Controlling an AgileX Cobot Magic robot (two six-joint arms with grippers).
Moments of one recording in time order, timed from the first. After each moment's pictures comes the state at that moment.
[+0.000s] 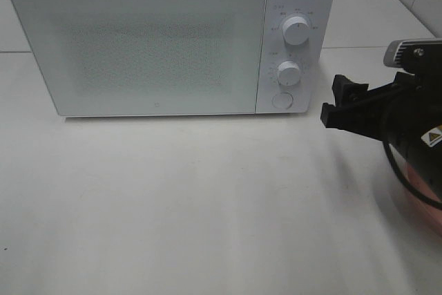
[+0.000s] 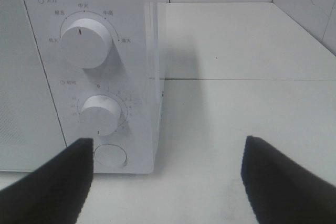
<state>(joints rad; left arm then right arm) 0.04 -0.01 -0.50 -0.13 1.04 0.03 0.63 1.52 -0.27 0.69 -1.14 -0.26</state>
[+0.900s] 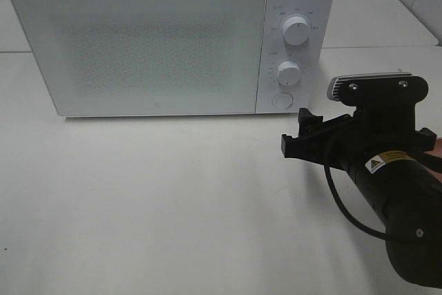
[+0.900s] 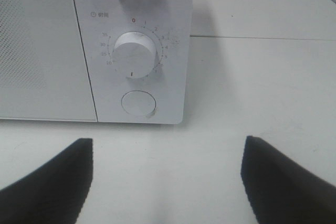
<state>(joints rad) 0.04 -0.01 -0.50 -0.13 1.04 0.03 0.84 1.73 -0.35 0.90 -1.19 -0.26</state>
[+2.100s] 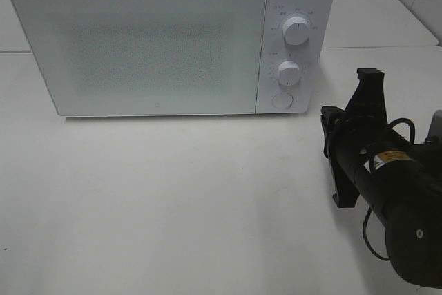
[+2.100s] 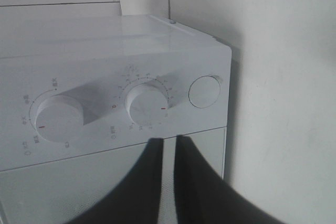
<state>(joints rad) 0.04 -0.01 -0.50 -0.13 1.04 0.03 0.84 1.73 -0.35 0.89 -1.19 1.36</state>
